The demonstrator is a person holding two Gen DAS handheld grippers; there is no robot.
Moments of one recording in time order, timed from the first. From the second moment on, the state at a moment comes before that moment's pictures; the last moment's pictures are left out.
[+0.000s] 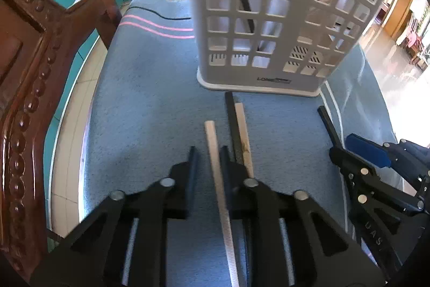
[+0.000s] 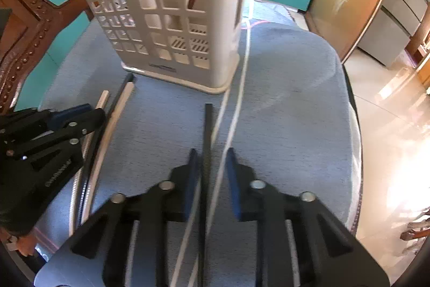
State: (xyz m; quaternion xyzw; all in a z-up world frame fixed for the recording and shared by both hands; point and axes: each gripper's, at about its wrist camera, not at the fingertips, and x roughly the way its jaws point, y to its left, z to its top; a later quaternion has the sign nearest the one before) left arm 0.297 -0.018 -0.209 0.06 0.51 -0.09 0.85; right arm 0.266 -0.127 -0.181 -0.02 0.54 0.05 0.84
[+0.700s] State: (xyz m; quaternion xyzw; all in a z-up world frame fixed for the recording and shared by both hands) left arm 0.191 -0.011 -0.042 0.05 0.28 -0.13 0.95; right arm 0.168 -0.159 0.006 0.04 0.31 0.15 0.94
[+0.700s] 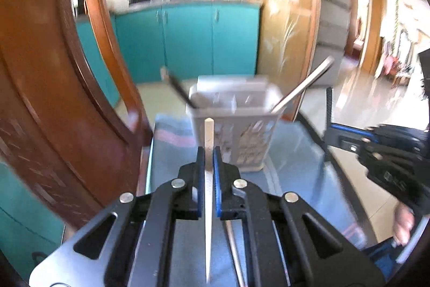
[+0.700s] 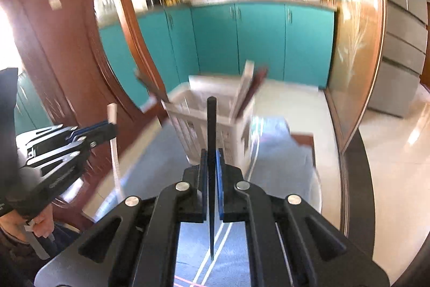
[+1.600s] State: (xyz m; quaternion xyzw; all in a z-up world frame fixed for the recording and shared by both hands) left arm 0.291 -0.005 0.044 -0.07 0.17 -0.09 0.98; right arm 0.262 -0.177 0.068 0.12 0.13 0.06 0.98
